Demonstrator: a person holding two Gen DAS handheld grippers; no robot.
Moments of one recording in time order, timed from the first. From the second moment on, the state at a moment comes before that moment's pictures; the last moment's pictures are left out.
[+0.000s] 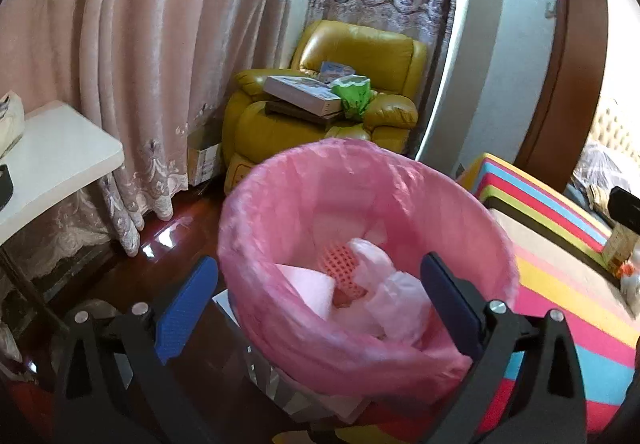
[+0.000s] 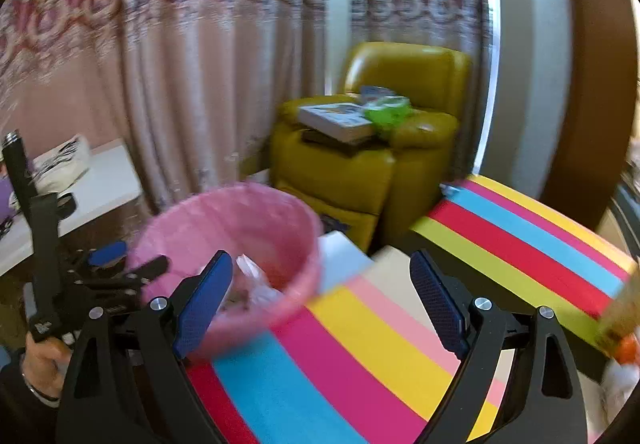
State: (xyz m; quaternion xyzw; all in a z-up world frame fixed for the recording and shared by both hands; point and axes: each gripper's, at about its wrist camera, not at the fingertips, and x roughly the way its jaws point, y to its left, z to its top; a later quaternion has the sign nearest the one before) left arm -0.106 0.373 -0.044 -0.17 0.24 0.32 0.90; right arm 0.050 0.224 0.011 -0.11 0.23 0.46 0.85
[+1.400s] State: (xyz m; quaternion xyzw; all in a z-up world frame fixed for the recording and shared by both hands) left arm 0.019 0.144 -0.041 -0.01 0.31 0.06 0.95; right arm 0.171 -0.059 -0.064 -0.03 0.35 0.20 0.92
